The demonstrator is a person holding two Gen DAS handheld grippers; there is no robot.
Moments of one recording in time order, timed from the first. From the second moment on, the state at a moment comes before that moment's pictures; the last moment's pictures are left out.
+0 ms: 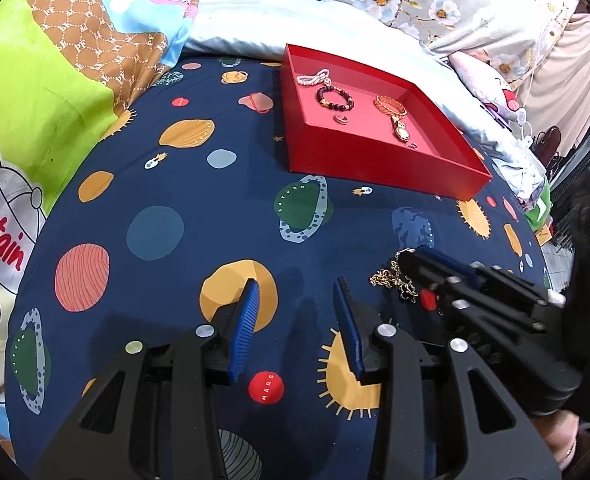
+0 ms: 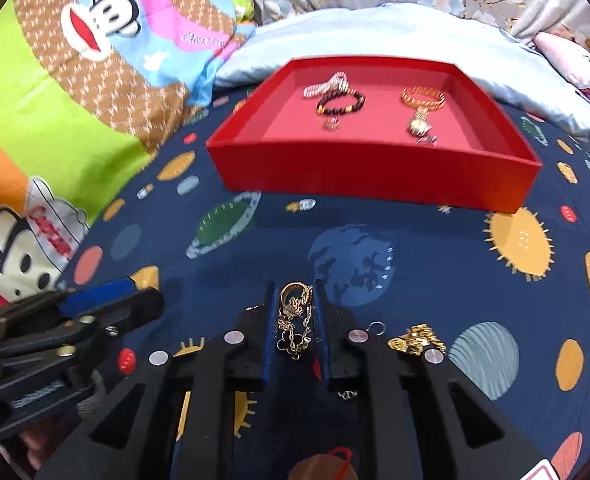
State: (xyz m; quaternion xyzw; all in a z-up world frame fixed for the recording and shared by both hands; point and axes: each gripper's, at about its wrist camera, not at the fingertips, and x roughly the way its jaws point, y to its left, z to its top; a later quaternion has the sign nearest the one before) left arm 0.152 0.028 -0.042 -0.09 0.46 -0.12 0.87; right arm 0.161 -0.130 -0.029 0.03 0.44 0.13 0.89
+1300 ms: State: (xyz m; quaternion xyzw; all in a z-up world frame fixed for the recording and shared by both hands) left arm 0.154 -0.066 -0.059 -0.01 0.43 -0.16 0.89; right arm 0.098 -0.242 -0.023 0.12 0.44 0.06 0.89
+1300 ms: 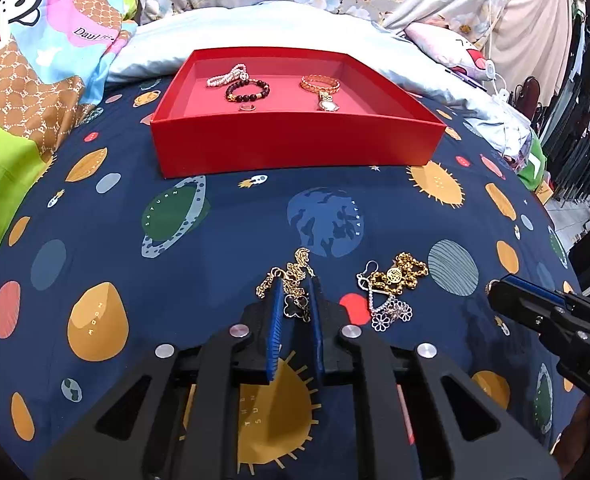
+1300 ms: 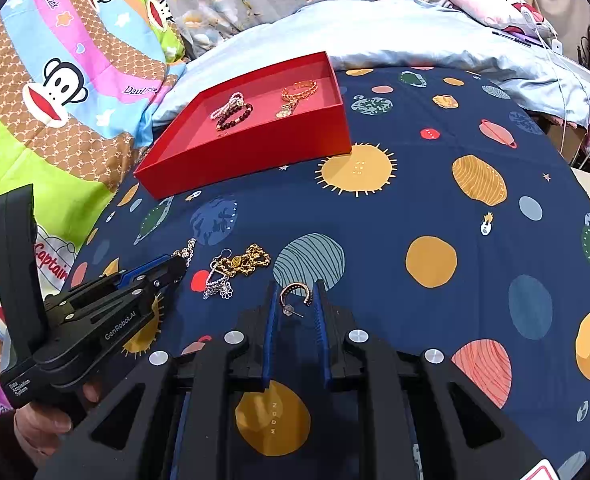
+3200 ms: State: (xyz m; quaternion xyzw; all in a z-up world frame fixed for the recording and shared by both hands) left arm 0.321 -0.051 0.054 -0.04 0.37 -0.17 0.91; right arm 0.305 -0.228 0.014 0.12 0.45 0.13 0.88
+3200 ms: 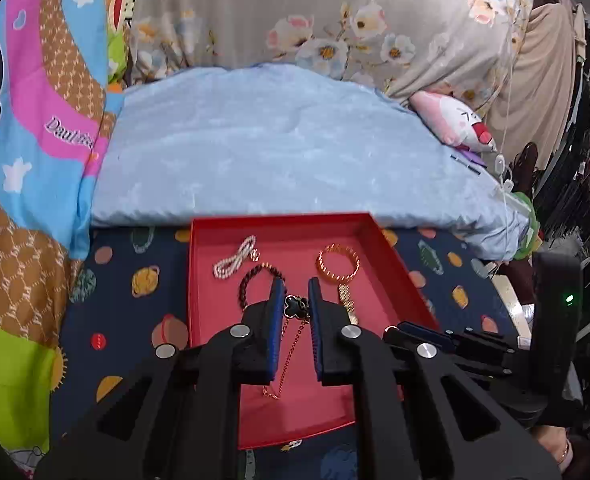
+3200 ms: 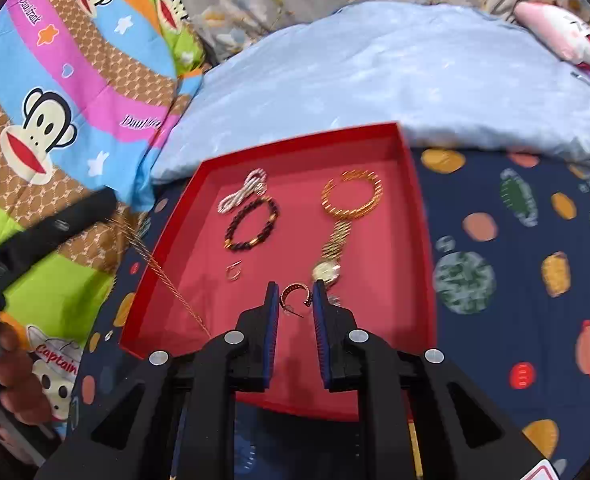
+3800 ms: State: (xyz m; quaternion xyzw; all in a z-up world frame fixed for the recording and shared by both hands) left arm 0.303 -0.015 0.057 -0.04 0.35 -0.11 0.93; right arm 0.290 -0.208 0.032 0.09 0.40 0.12 0.90
